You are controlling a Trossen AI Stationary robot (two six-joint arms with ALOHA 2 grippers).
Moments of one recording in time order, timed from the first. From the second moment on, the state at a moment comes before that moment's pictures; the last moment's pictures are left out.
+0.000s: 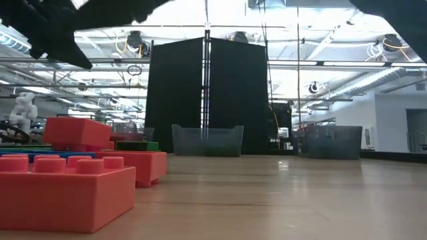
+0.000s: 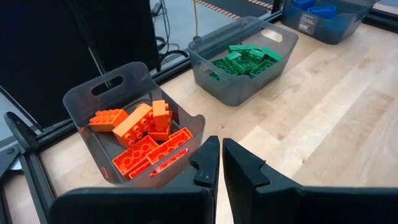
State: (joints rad) left arm -0.38 0.56 0.63 -1.05 -0.93 -0.88; right arm 0.15 2.34 2.20 -0.42 0.00 -0.55
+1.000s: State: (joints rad) left arm -0.38 0.61 0.63 -1.05 -0.91 -0.88; right arm 0.13 2.55 2.20 -0.36 -0.01 -0.68
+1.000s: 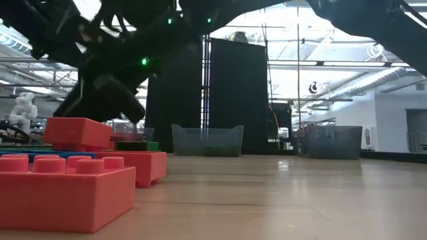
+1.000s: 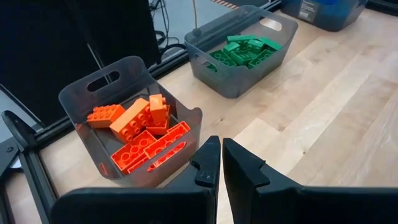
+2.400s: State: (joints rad) left arm -0.38 0.61 0.63 -1.05 -0.89 -0.88; right arm -0.13 2.00 1.85 -1.22 -0.11 -0.23
